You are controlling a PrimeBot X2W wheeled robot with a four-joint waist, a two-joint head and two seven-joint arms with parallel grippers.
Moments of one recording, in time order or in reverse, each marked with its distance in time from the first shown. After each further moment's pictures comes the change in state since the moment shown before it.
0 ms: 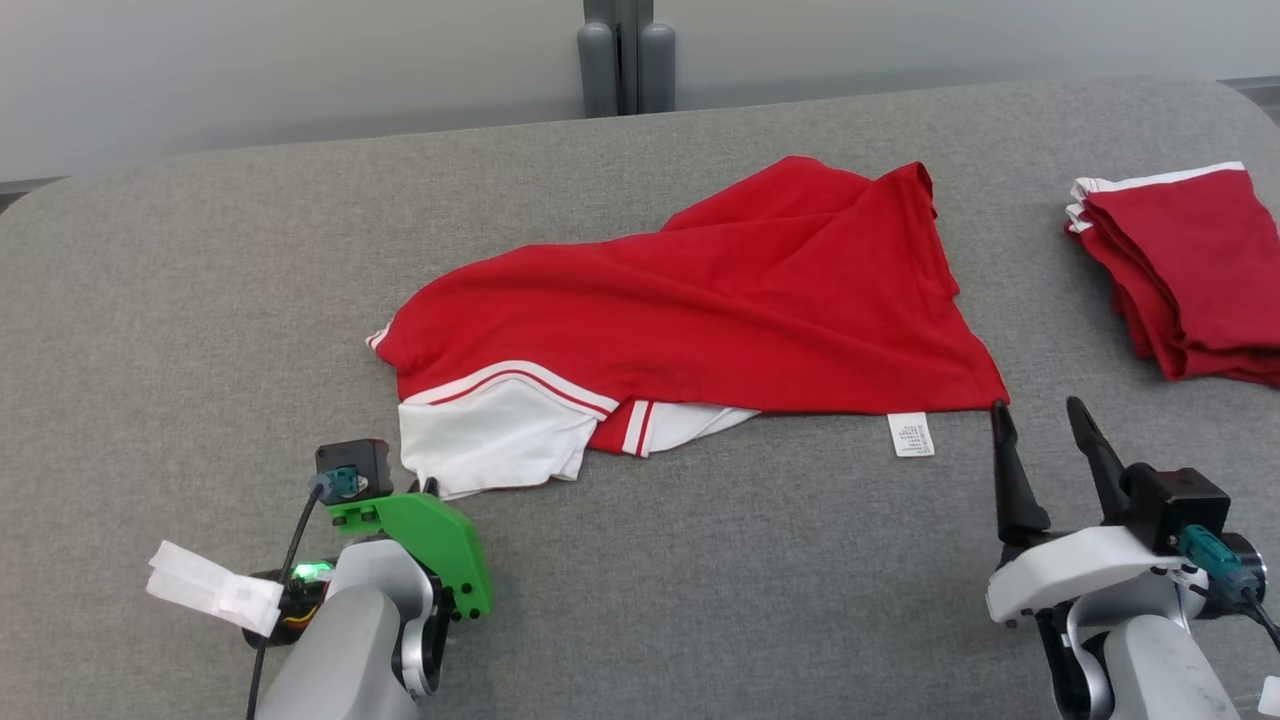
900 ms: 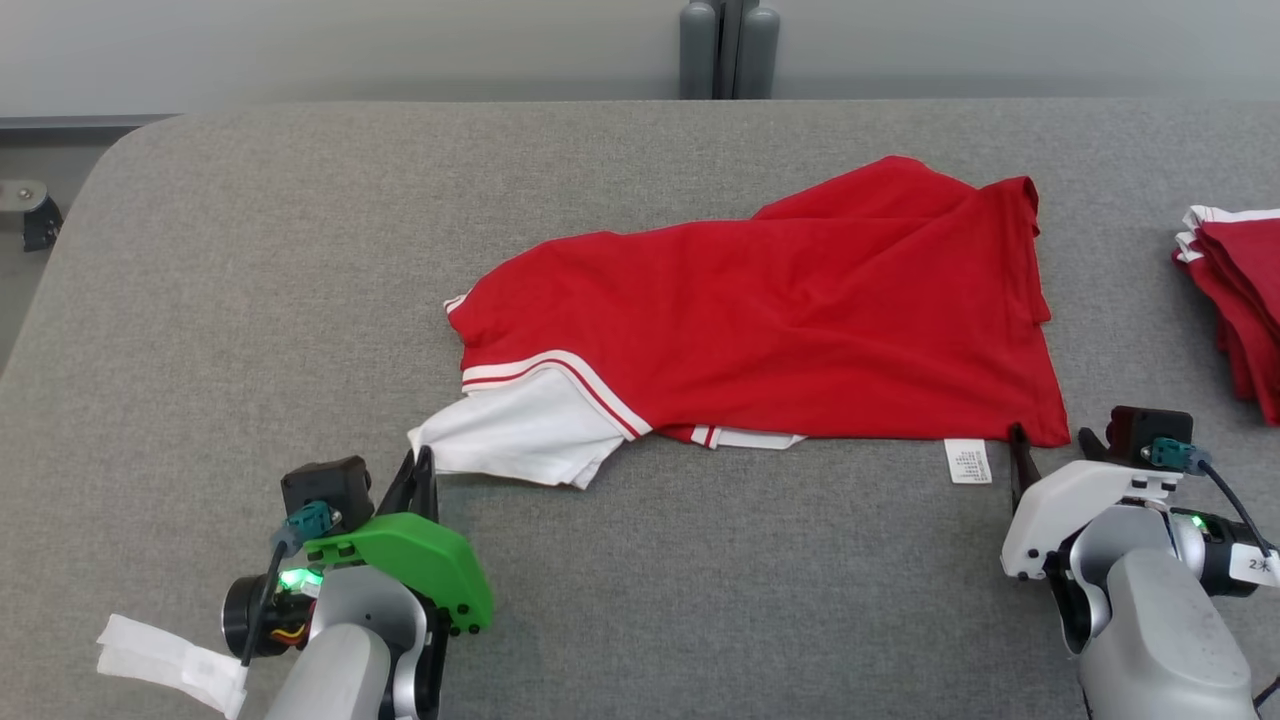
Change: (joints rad) left arm 0.185 0.052 -0.013 -0.411 -0.018 0.039 -0.068; right arm -0.276 0.000 -0.213 0.480 -0.167 0.000 0.207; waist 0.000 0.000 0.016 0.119
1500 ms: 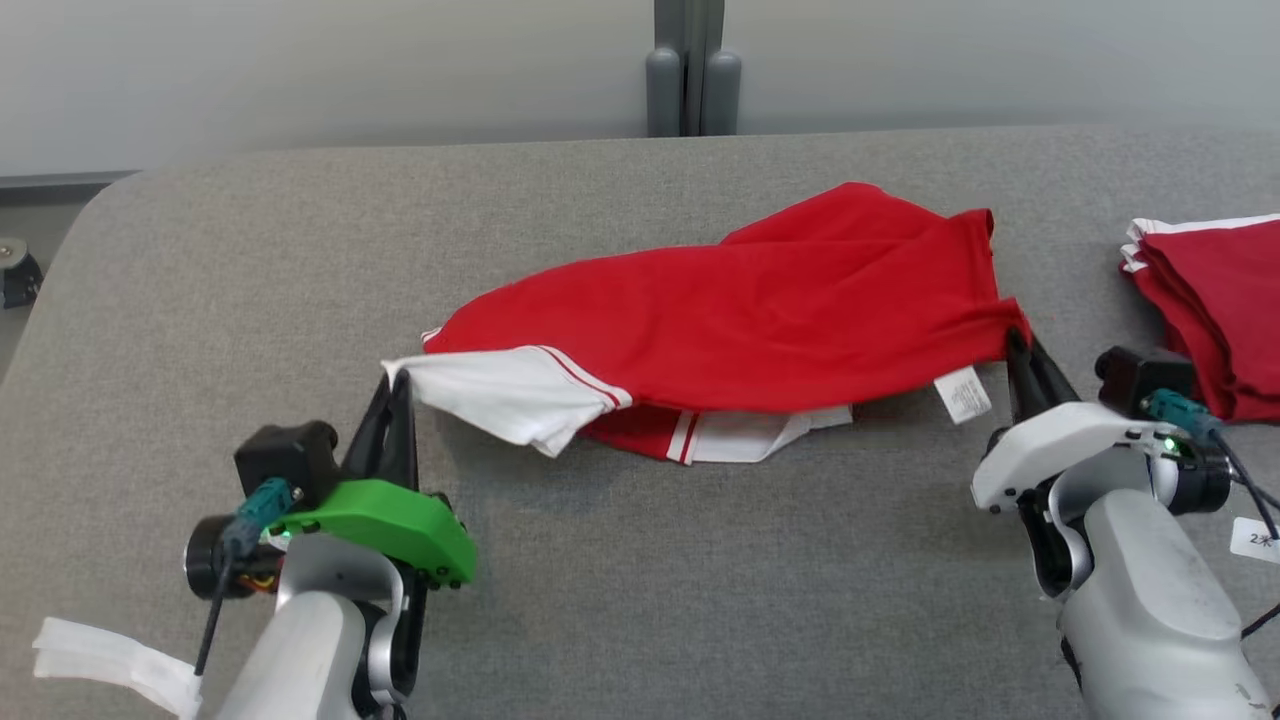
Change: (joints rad) left arm -0.005 0.040 0.002 -0.149 0.010 -0.014 -0.078; right arm -0.063 -0.040 0.204 -0.030 0.223 0.000 -0.162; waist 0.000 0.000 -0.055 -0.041
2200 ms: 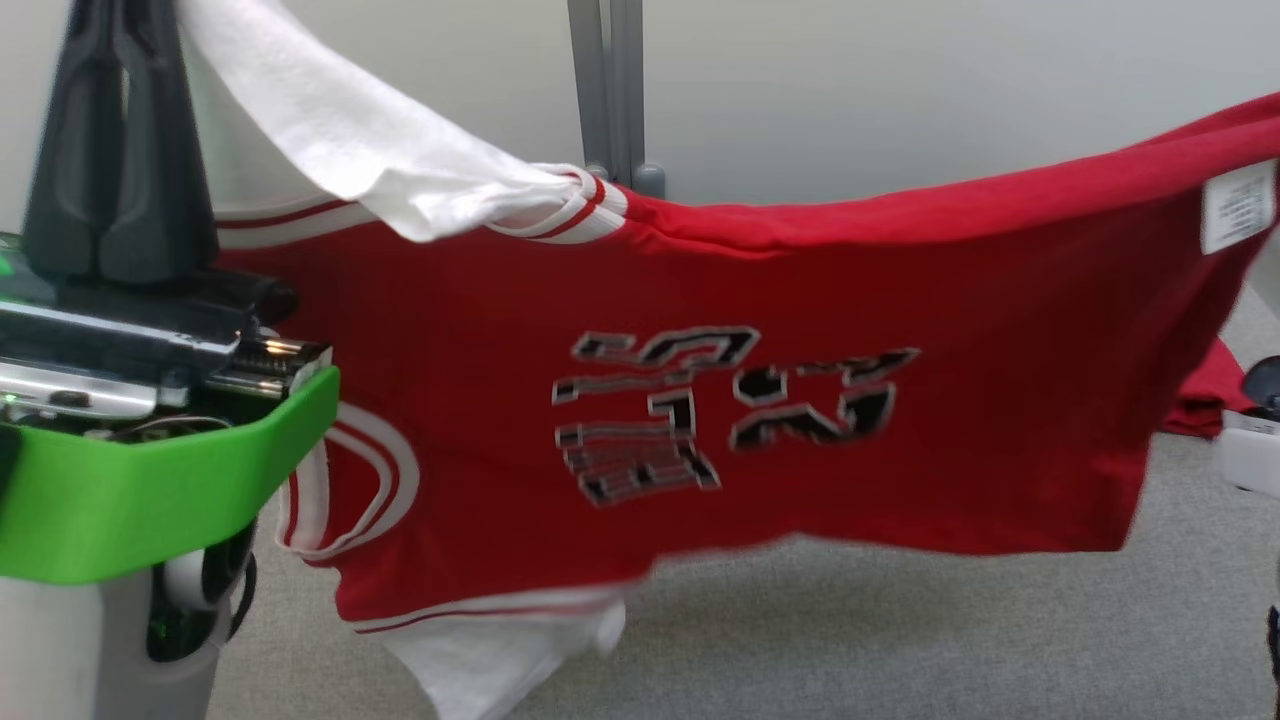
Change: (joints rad) left arm -0.252 0.166 0.078 -0.693 0.144 -0.019 -0.035; right arm 0.284 -0.048 -0.102 -1.256 0.039 0.000 0.213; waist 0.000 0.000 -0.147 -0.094
